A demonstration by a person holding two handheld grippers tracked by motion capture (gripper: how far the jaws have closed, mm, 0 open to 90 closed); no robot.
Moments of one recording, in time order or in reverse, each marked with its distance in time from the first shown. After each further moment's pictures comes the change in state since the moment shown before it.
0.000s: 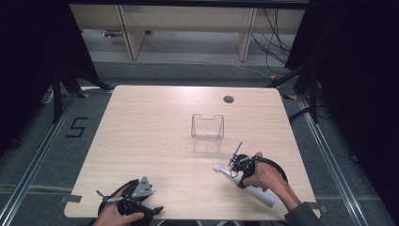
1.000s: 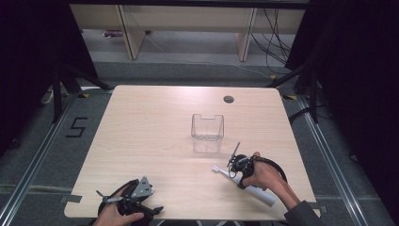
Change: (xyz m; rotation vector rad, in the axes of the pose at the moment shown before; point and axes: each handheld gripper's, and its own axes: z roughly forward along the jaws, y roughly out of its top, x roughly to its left) left arm 0.001 0.000 -0.001 0.007 -0.006 0.000; right arm 0.003 0.003 0.000 0.036 -0.004 -0.008
